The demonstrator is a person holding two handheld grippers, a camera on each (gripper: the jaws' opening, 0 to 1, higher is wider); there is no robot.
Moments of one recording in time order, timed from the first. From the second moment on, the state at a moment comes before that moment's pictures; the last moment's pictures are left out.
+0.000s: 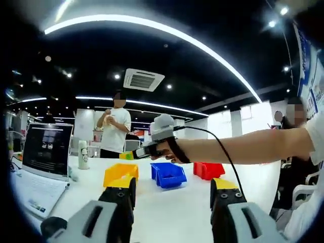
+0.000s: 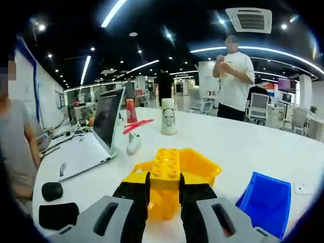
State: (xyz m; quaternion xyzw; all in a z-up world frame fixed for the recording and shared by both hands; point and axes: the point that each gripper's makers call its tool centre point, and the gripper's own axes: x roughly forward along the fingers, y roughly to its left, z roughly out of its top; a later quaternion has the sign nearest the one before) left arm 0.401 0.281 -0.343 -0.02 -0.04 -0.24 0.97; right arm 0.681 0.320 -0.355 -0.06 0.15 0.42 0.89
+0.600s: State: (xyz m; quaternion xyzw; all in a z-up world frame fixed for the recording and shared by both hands) left arm 0.406 0.288 -0.352 -0.02 -0.03 -0.23 0.97; right arm 0.640 0.264 -0.306 -0.08 0.07 0.44 0.89
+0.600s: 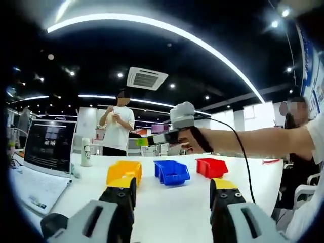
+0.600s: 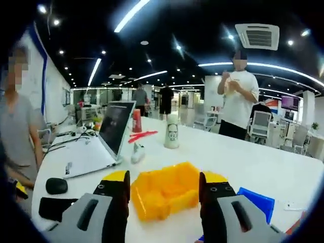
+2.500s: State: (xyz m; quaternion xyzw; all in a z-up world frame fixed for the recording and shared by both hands) left arm 0.412 0.227 -0.314 -0.01 -0.03 -0.26 0.97; right arm 0.448 -0.081 -0.324 -0.04 0.01 0.32 0.95
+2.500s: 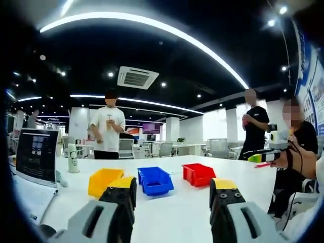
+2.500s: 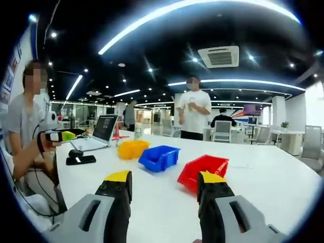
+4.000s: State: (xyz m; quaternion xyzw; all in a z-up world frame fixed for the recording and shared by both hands) left arm 0.413 0.224 -0.318 -0.01 -0.02 -0.26 0.96; right arm 0.450 -0.081 -0.333 -0.04 0.02 0.32 0.95
